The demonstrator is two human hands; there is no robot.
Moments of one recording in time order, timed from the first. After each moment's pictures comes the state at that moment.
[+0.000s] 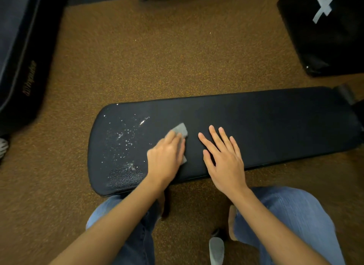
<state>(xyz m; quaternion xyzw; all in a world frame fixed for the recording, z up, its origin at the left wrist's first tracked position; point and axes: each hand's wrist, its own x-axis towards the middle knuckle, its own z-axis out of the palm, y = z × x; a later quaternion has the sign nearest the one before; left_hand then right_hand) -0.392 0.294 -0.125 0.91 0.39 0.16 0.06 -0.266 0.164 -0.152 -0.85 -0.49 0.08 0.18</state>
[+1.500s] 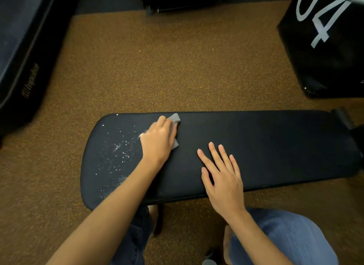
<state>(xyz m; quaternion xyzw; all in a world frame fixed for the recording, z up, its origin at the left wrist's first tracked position) -0.352 0.363 -0.137 0.89 0.41 0.21 -0.03 -0.265 0.163 -0.154 -0.85 -0.49 0.08 0.18</state>
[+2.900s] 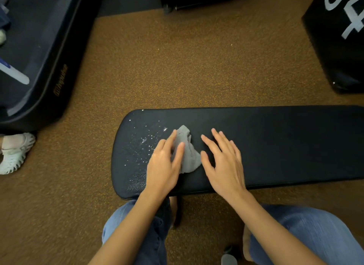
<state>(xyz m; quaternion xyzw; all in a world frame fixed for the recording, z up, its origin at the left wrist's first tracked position) -0.432 0.314 -0.099 0.81 0.48 0.18 0.30 -0.296 0.218 -0.127 -0.82 -0.49 0.12 0.27</state>
